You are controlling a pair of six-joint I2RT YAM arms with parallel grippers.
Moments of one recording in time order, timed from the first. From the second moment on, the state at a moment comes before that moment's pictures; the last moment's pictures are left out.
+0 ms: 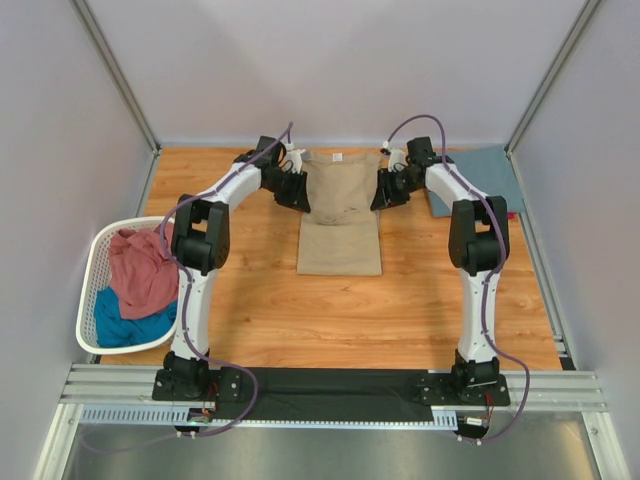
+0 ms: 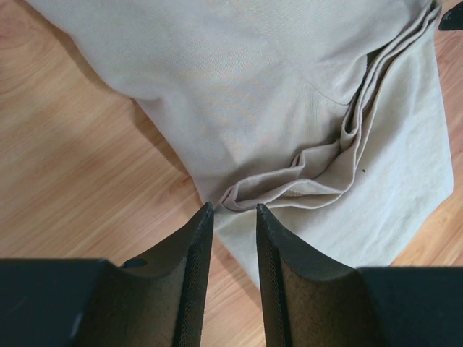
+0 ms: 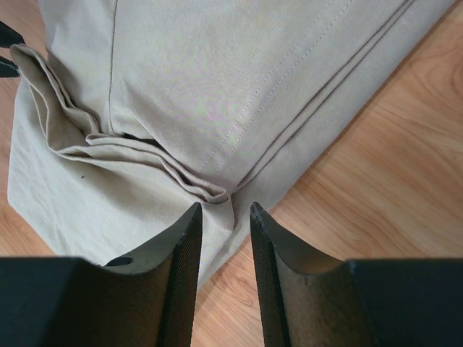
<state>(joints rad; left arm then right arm) -0.29 2.33 1.93 -0.65 0.59 -0.01 0.15 2.30 1.87 -0.65 -0.61 -0.05</state>
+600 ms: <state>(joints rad) -0.29 2.36 1.93 -0.63 0.59 -0.02 0.14 2.34 1.89 -0.64 -0.64 -0.03</state>
